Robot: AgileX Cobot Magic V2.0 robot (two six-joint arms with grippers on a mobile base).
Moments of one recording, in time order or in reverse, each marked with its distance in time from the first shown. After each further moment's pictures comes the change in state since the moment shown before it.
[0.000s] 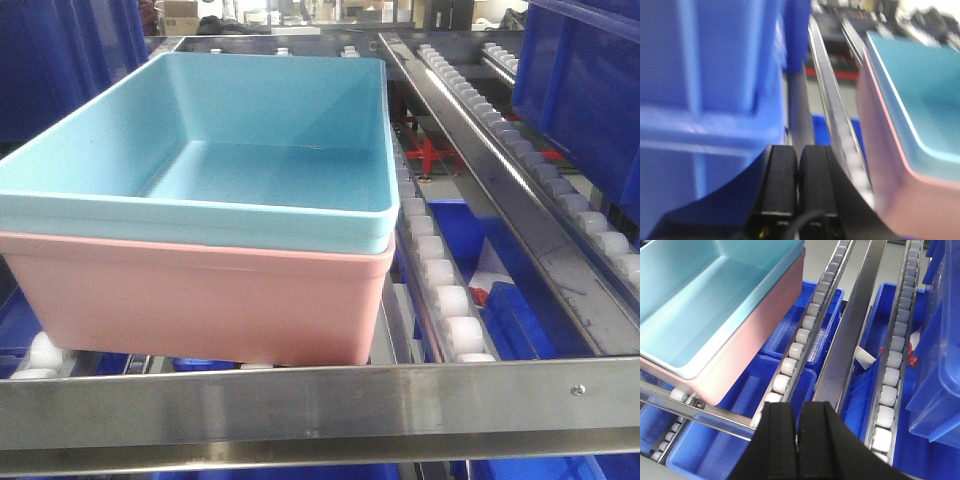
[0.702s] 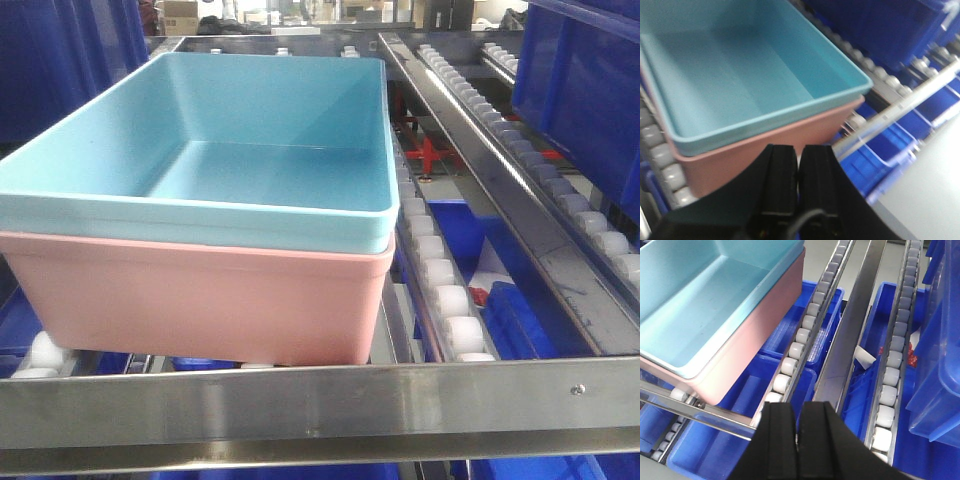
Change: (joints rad) left arm -0.684 0.372 -0.282 0.003 0.151 -0.002; right arm 0.000 0.000 0.000 0.001 0.001 0.000
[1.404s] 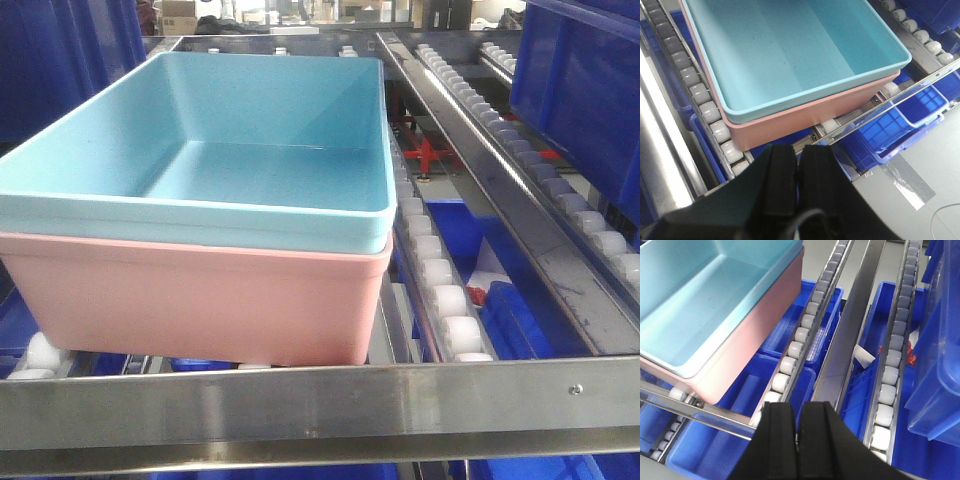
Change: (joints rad) left arm -0.113 0.092 -0.297 0.296 0.480 -0.306; right arm 0.000 0.001 0.000 0.000 0.000 0.000
